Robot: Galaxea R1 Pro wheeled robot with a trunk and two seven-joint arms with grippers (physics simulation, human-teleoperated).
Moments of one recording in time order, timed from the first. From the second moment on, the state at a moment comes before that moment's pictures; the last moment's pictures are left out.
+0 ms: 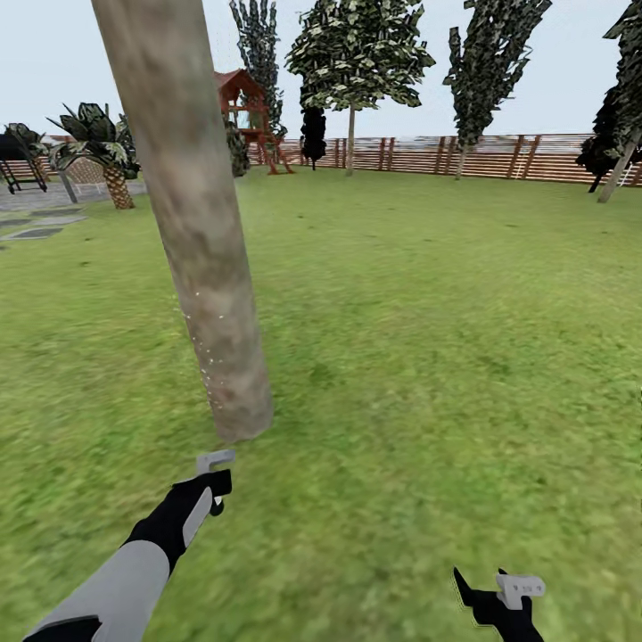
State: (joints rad) left arm -0.71 -0.03 0.15 -0.48 0.05 0.30 0.14; right arm -0.43 -0.19 -0.10 -0.07 -0.13 -0.68 0.31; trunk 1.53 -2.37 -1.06
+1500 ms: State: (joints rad) left arm -0.71 -0.03 0.15 -0.48 0.05 0.30 0.14; right arm -0.43 -0.19 -0.10 -0.07 -0.13 -0.68 0.31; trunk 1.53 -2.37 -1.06
